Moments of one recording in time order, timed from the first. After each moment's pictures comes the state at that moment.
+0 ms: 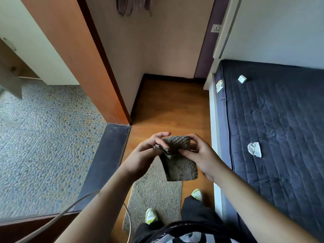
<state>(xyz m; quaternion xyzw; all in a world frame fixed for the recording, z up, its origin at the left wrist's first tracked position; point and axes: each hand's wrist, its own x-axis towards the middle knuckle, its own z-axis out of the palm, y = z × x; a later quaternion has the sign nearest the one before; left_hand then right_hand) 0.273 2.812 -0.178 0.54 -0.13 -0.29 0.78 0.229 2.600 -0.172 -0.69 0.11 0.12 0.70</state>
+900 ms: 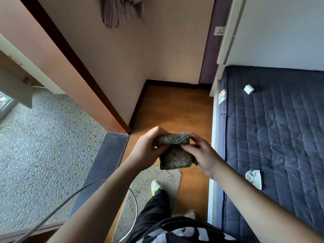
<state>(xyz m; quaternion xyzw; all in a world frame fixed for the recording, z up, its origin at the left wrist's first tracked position) 0.408 2.618 -0.154 0.86 -0.21 -0.04 0.46 0.372 2.414 -0.170 -0.58 0.08 0.19 0.79</state>
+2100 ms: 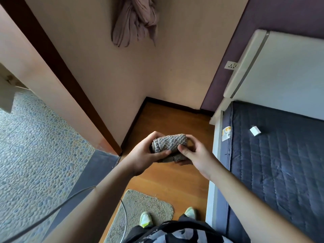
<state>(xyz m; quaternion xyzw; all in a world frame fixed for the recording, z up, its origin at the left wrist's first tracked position) 0.624 2.651 -0.150 0.73 -0.07 -0.21 0.64 0.612 2.443 -0.156 -0.68 0.05 0.18 0.71</state>
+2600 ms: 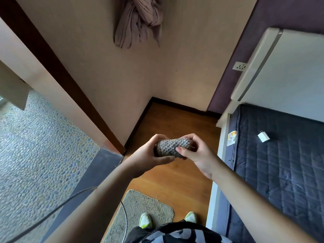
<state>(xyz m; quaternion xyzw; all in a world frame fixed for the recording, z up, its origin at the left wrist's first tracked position) 0.645 2.609 -0.153 0.77 -0.04 -0.24 0.59 0.648 2.401 -0.168 -0.69 0.03 0.17 0.71</state>
